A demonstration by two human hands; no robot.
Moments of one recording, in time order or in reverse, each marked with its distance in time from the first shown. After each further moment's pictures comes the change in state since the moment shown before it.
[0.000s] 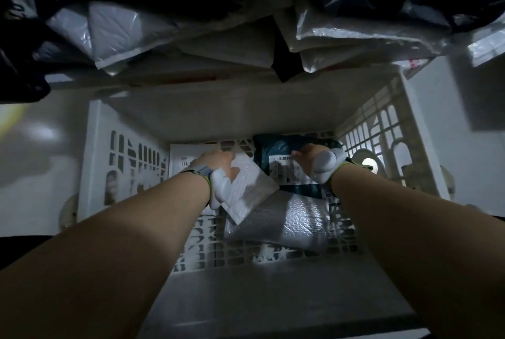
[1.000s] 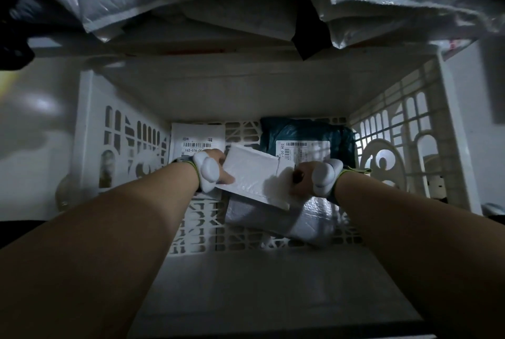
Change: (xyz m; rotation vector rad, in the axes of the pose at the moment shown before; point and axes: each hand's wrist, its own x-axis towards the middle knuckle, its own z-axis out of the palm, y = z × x) left_hand 0.013 -0.029 0.037 -0.367 -0.191 -0.169; right_hand 0.018 -0.005 0.063 0.211 -0.147 -0.086
